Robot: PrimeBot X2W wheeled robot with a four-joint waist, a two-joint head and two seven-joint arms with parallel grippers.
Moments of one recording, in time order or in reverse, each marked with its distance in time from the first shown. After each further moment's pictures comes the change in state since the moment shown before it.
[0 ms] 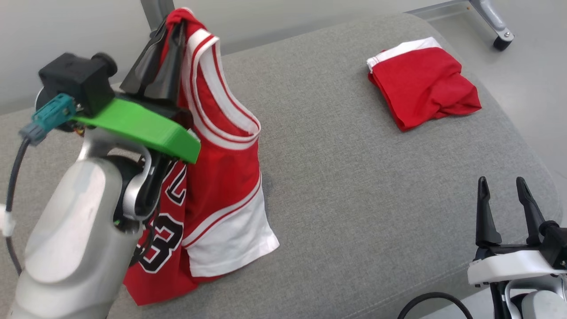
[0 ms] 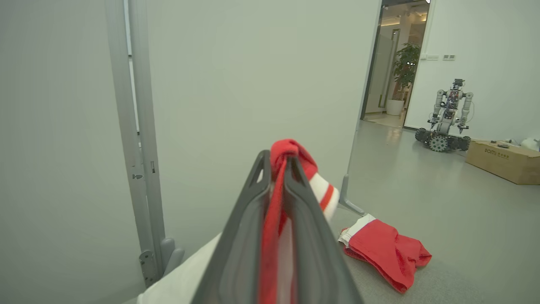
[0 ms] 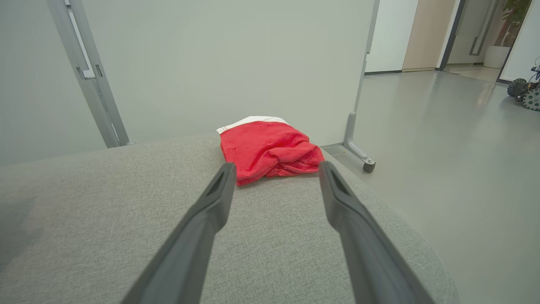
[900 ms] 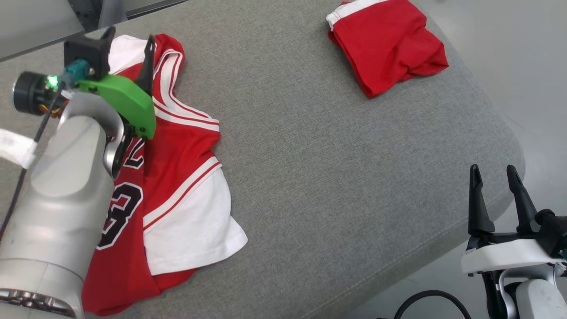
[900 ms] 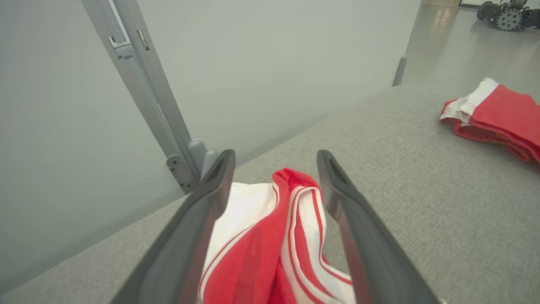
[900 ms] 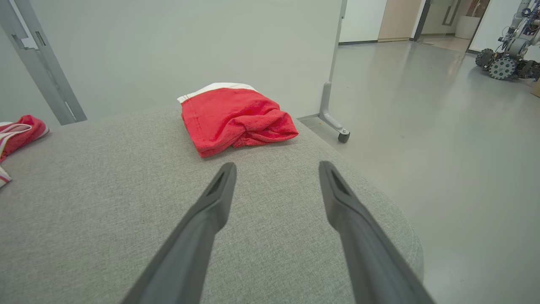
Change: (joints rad) left arm -0.424 -0.060 -0.135 1.053 0.169 -0.178 -0.310; right arm -0.058 0.000 0.039 0.017 0.072 0.000 0.000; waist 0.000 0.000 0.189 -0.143
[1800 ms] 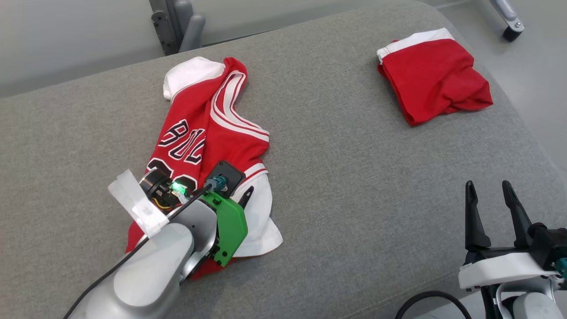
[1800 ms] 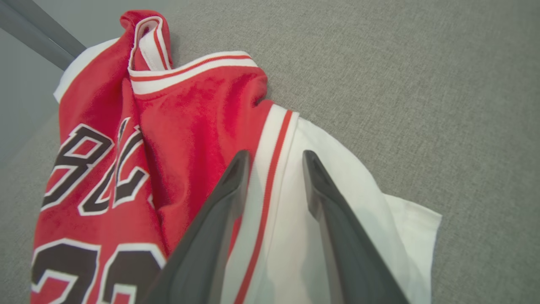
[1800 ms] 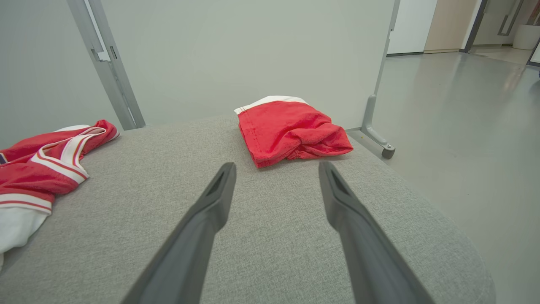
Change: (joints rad) left arm 0.416 0.035 -0.280 -0.498 0.038 -0.009 0.459; right arm 0.054 0.001 0.000 0.003 -0.041 0.000 0.000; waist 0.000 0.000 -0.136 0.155
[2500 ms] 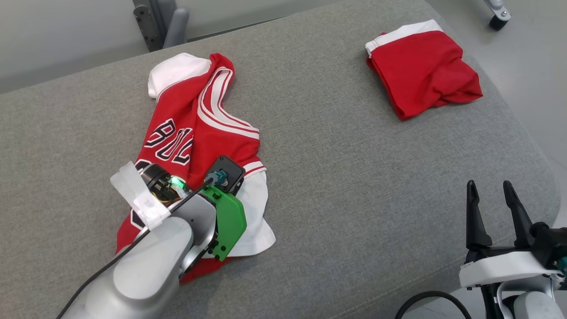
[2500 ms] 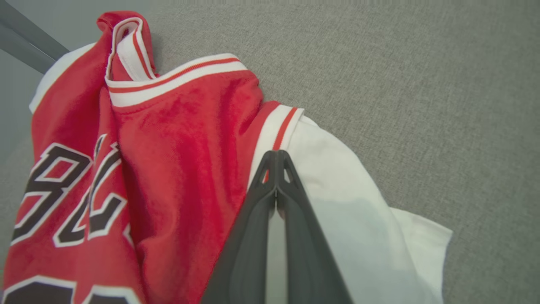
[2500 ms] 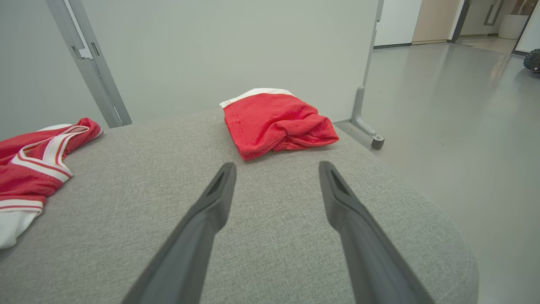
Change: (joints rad) left arm -0.032 0.003 -0.020 0.025 -0.002 0.002 0.015; right arm -0.006 0.000 -0.002 0.013 0.025 0.000 0.000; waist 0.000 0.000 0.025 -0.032
